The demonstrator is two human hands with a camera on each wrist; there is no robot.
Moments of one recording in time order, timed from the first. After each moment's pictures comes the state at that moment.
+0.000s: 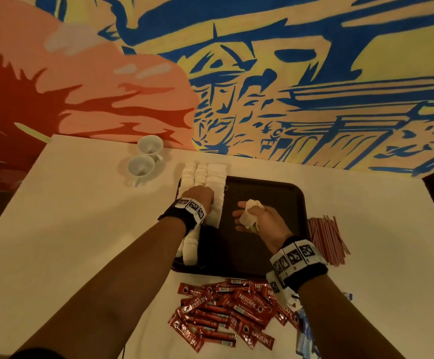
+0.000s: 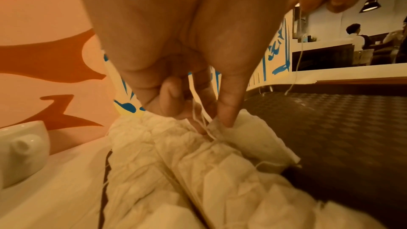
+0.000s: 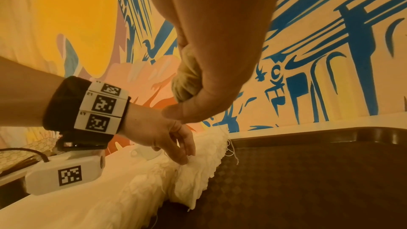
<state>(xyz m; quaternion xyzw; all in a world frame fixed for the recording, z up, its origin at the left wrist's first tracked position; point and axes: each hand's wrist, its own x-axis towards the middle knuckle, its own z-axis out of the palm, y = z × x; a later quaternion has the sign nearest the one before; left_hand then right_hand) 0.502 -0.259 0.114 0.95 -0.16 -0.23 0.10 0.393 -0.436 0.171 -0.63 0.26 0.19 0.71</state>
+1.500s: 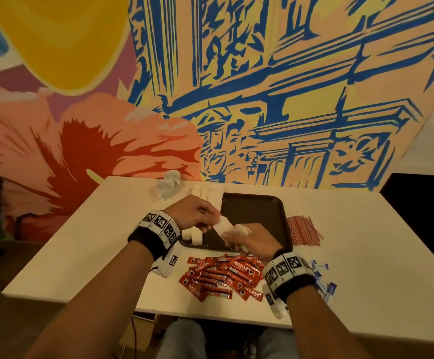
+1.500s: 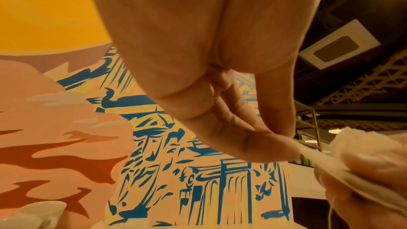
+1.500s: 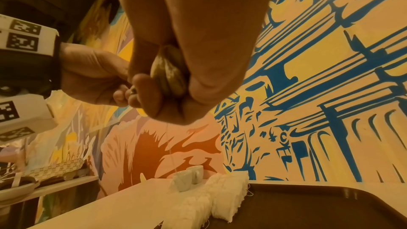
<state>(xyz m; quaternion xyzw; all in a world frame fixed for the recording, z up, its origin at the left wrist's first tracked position) 0.237 -0.204 0.282 0.82 -0.18 -0.22 0.50 0.167 -0.416 0.228 -0.79 -0.01 0.12 0.60</state>
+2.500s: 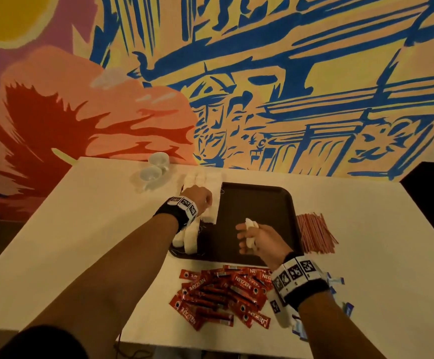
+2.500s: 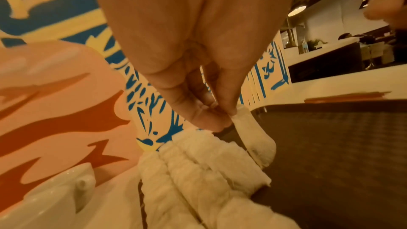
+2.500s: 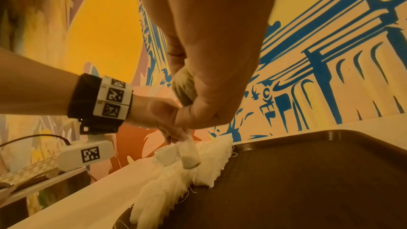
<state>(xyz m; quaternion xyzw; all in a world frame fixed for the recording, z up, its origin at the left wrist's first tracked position) 0.434 -0.250 0.169 0.97 -0.18 -0.14 0.10 0.277 -0.437 0.183 -0.63 0.23 0.20 0.71</state>
